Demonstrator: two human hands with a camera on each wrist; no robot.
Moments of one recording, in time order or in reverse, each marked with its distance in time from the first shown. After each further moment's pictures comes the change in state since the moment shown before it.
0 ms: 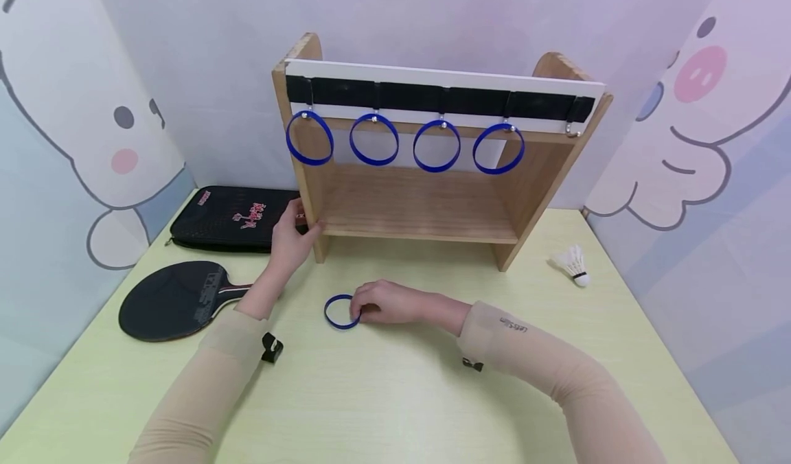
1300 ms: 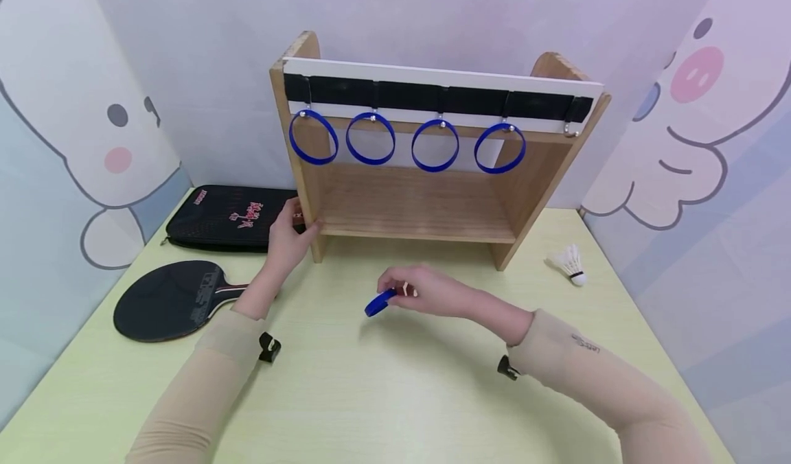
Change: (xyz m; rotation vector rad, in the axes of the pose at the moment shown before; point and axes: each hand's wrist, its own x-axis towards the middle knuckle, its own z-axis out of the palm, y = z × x) left_hand 0.001 -0.003 0.000 -0.018 -0.010 0.013; right_hand -0.054 -0.043 -0.062 0.158 0.158 0.219
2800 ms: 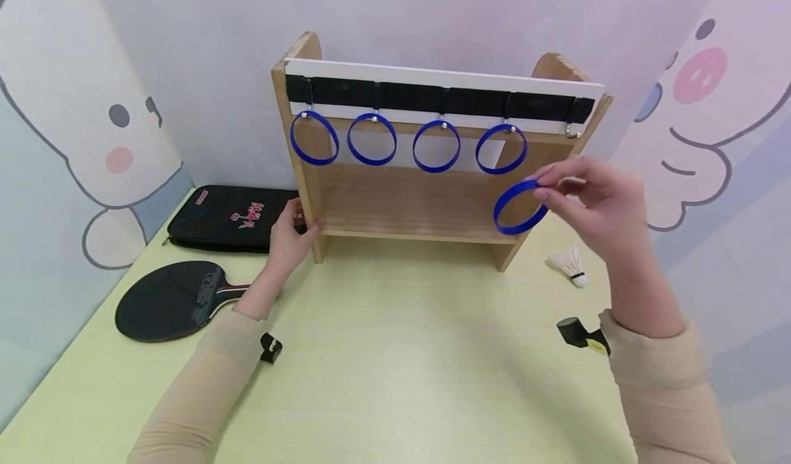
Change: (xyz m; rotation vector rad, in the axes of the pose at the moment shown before) left_hand 0.000 0.001 0.000 -0.020 -0.006 -0.010; right_hand -0.095 -0.051 -0.156 0.169 0.863 -0.348
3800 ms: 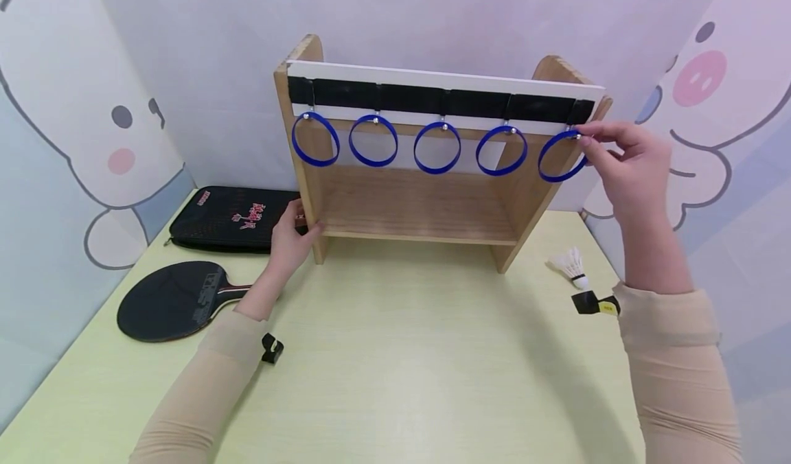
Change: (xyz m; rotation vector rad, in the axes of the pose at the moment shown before) left_hand 0.000 -0.001 0.000 0.001 -0.005 -0.024; right_hand 0.022 0.038 -0.055 -0.427 0.337 0.442
